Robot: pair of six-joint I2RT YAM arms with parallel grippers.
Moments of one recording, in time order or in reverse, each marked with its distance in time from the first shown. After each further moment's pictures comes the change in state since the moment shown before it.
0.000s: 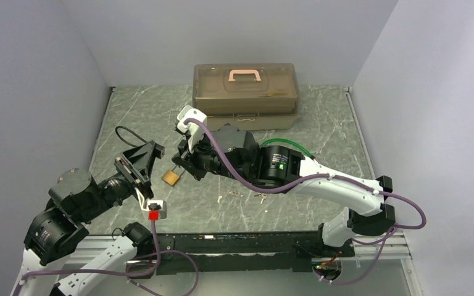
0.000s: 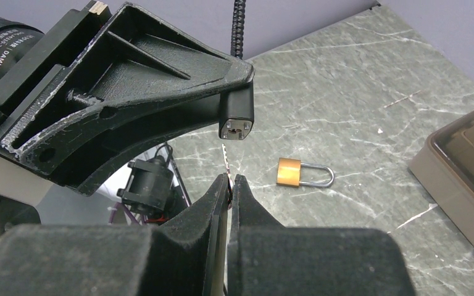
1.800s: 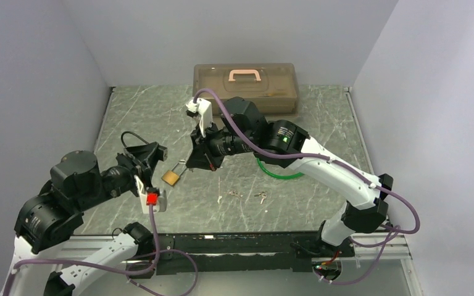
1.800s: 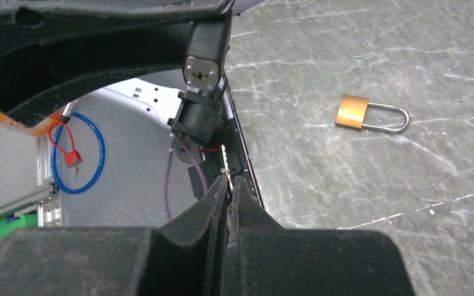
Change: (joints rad) left arm 0.000 0.195 0.239 -0.234 0.023 -0.256; right arm -0.241 0.028 0.050 -0.228 -0.531 0.108
